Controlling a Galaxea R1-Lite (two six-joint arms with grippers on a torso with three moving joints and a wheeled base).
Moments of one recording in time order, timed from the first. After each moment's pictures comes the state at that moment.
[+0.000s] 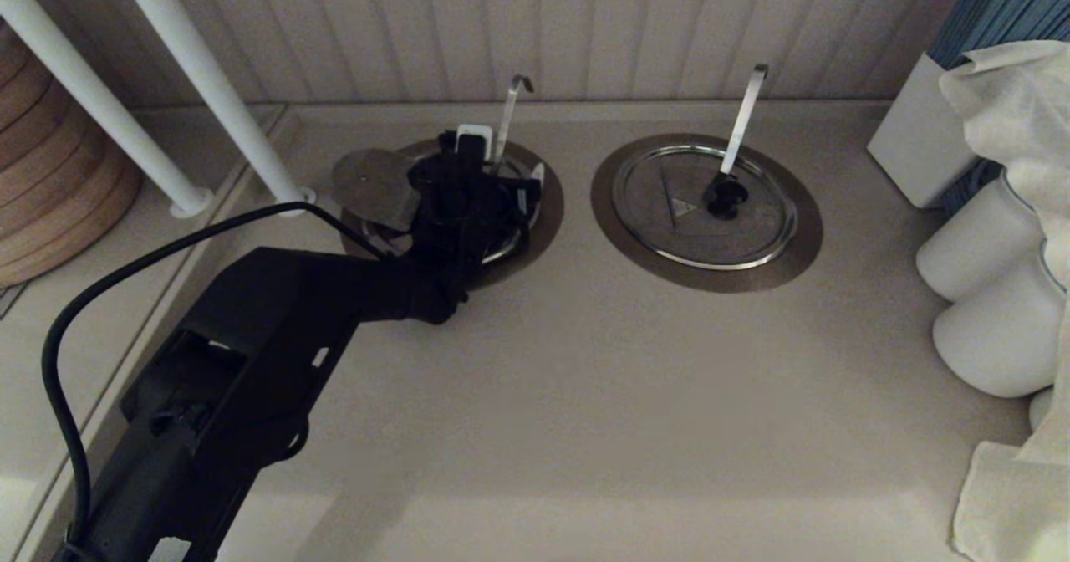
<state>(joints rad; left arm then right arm) -0.46 2.50 -1.98 -0.78 0.19 0.09 0.00 0.00 0.00 0.00 0.00 0.01</state>
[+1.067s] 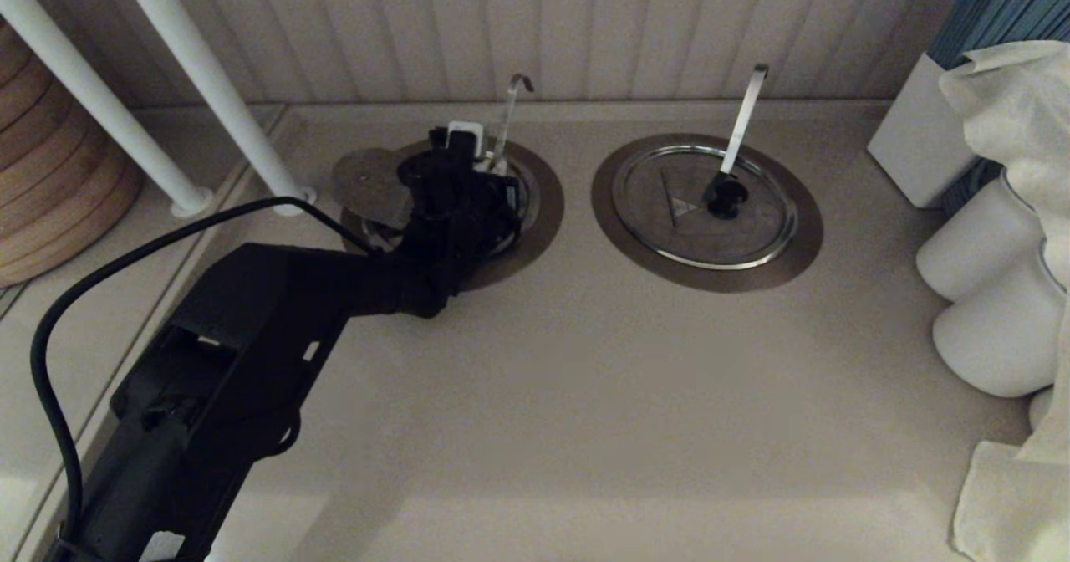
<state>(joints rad) -0.43 2.49 -1.98 -0.77 0.19 0.09 0.00 0.00 0.00 0.00 0.00 0.01</state>
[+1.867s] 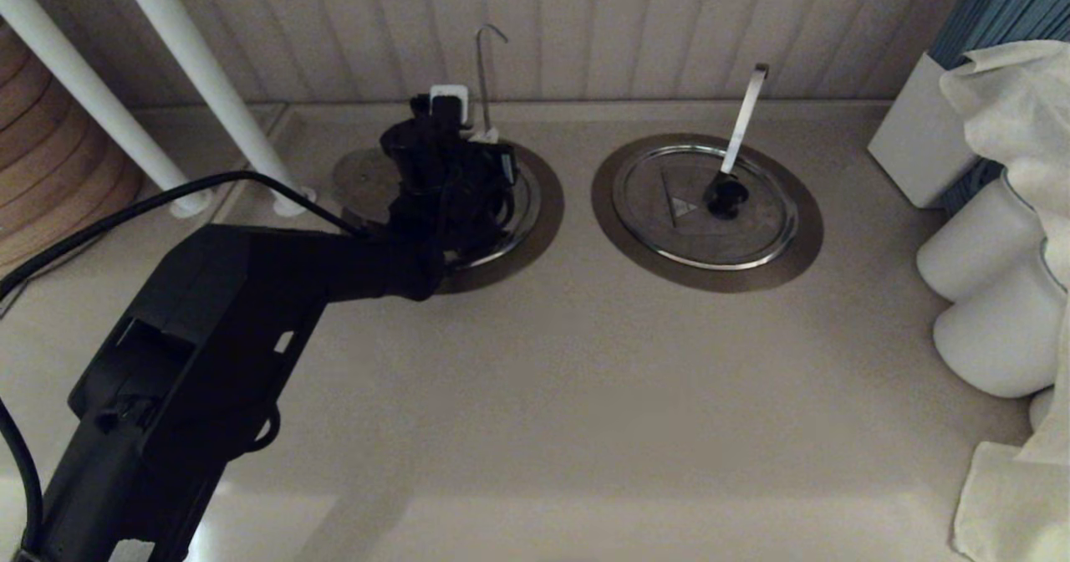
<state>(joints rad) -0.44 2.41 -1.97 -0.77 0.21 0.04 0.00 0.00 0.00 0.00 0.00 0.01</state>
